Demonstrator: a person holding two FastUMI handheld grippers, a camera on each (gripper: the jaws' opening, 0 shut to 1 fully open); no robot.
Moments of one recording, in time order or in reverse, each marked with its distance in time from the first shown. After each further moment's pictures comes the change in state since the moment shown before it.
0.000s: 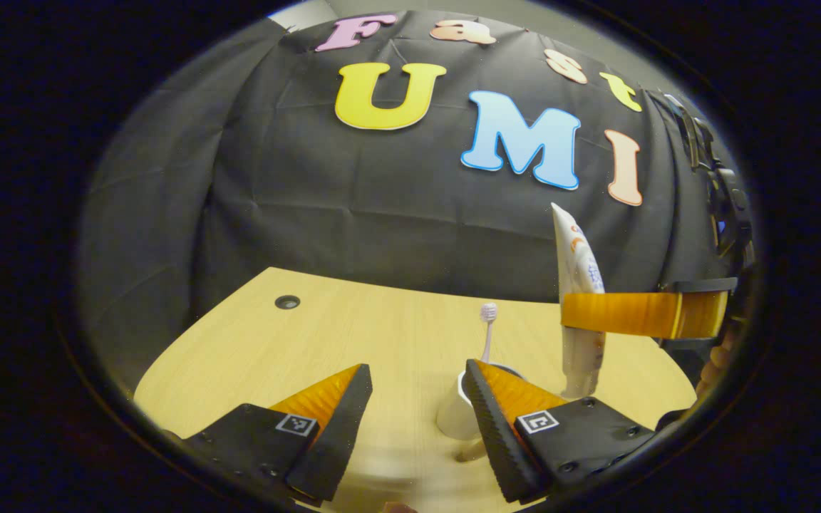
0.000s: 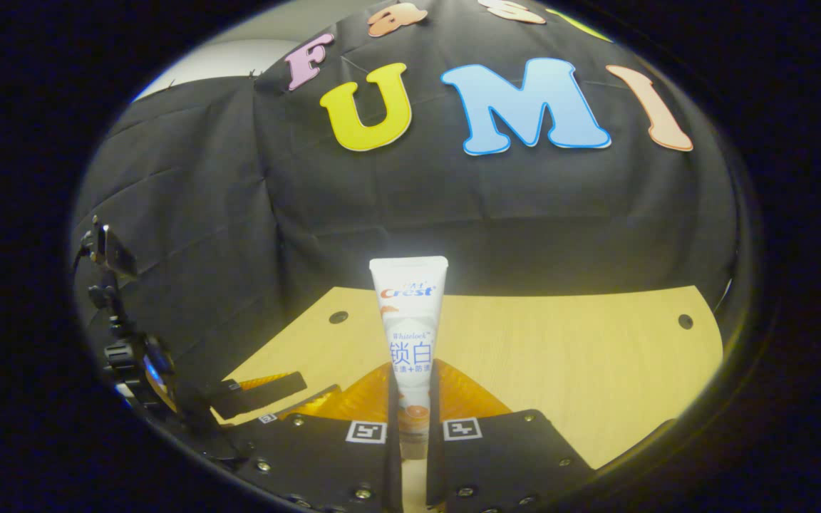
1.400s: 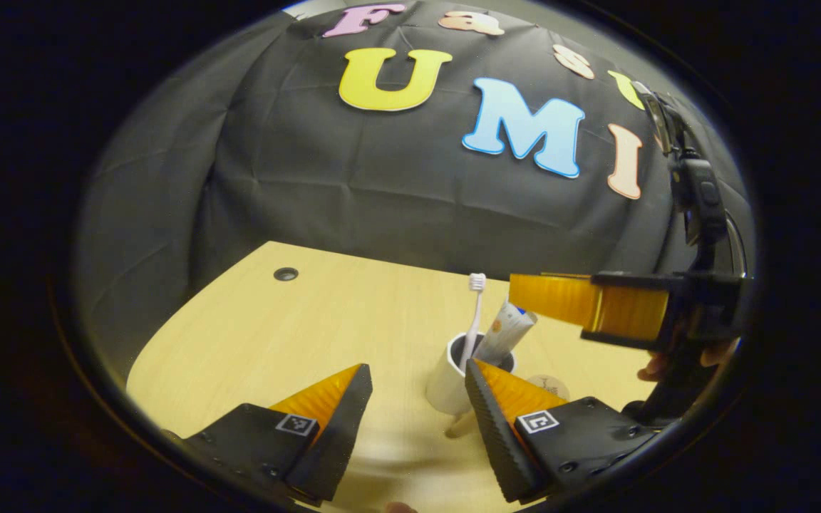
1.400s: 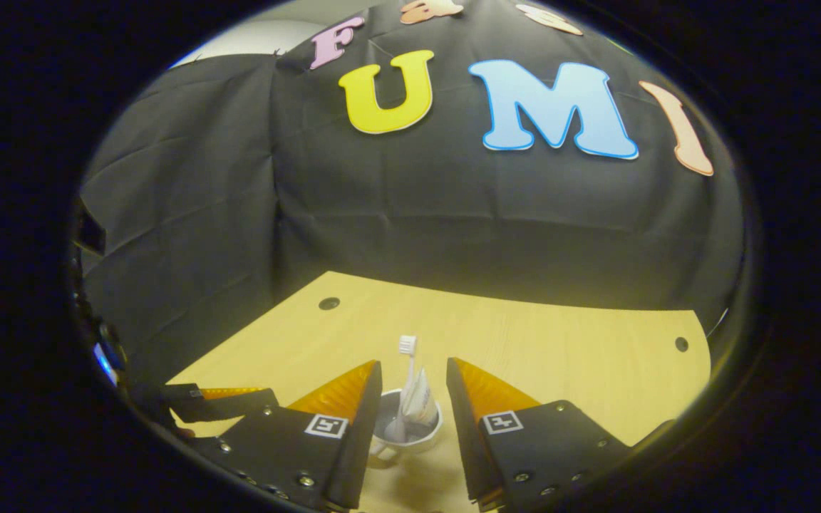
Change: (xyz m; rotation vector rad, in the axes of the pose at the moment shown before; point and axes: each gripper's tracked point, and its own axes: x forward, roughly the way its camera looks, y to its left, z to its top) left arm -0.012 -0.015 -0.024 -0.017 0.089 -0.027; right arm 0.008 -0.002 -0.006 -0.099 0.028 -0.017
